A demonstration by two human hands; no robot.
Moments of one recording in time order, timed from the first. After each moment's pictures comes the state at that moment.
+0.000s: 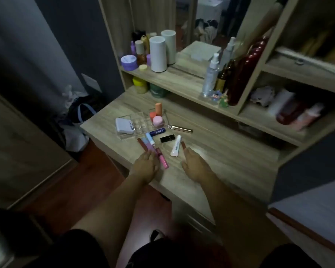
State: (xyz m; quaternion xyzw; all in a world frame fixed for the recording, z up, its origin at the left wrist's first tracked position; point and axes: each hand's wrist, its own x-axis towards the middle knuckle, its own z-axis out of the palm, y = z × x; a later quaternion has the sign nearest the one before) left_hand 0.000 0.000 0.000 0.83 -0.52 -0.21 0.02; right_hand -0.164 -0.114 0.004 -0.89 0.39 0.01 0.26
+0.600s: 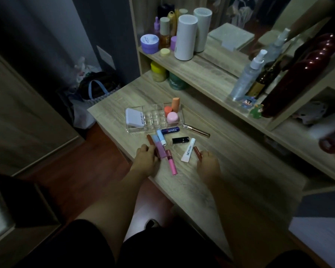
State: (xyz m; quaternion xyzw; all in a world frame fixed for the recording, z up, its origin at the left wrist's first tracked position) left_hand 0.044 -0.026 -0.032 0.87 -0.40 -0.23 0.16; right_hand -0.125 -0.161 -0.040 -0.84 0.49 -0.01 0.22
